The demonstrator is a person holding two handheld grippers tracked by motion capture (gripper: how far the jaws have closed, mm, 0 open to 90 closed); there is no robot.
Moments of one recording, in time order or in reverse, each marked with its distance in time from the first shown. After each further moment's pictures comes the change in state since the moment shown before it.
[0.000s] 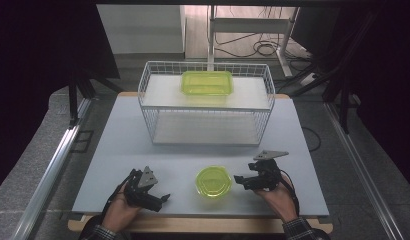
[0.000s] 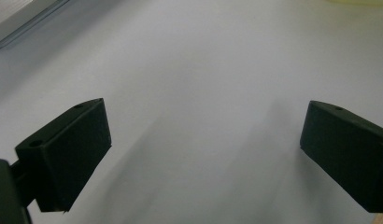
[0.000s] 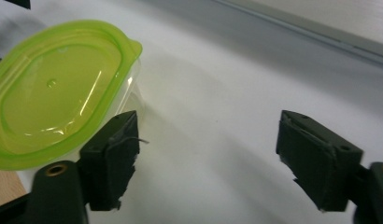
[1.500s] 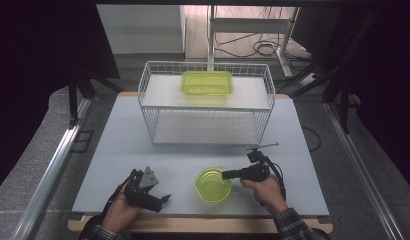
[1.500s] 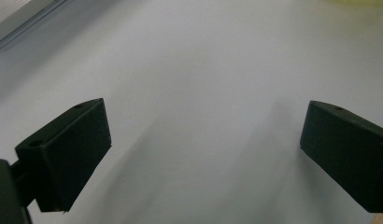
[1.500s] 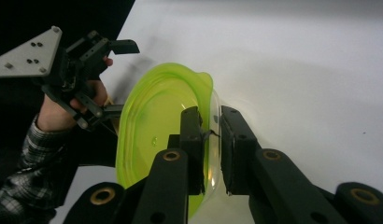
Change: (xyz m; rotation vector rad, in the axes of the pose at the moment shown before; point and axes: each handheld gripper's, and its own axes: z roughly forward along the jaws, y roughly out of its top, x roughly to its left) left arm -0.001 0.001 0.001 0.009 0.002 0.015; right arm -0.001 0.021 0.028 0.112 0.440 0.414
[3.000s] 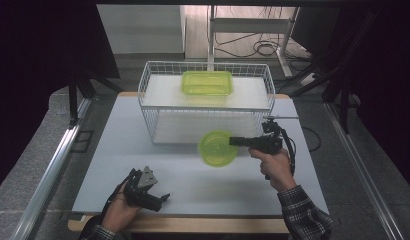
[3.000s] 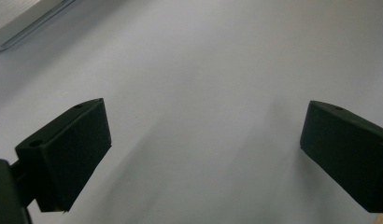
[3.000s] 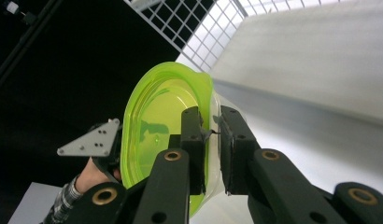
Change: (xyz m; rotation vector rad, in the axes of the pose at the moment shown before) left arm 0.002 0.000 -0.002 -0.008 0.003 -0.009; right arm 0.042 0.064 -0.059 -0.246 0.009 -0.077
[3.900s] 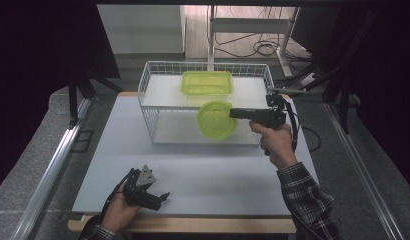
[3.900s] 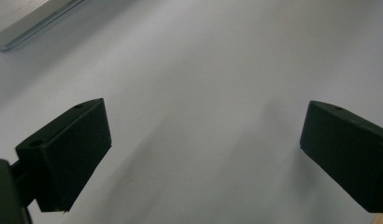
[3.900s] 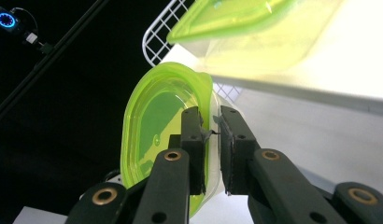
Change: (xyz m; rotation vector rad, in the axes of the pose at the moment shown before) left arm 0.003 0.000 -0.002 -0.018 -0.006 -0.025; right arm 0.034 0.063 -0.013 -0.099 -0.002 -0.058
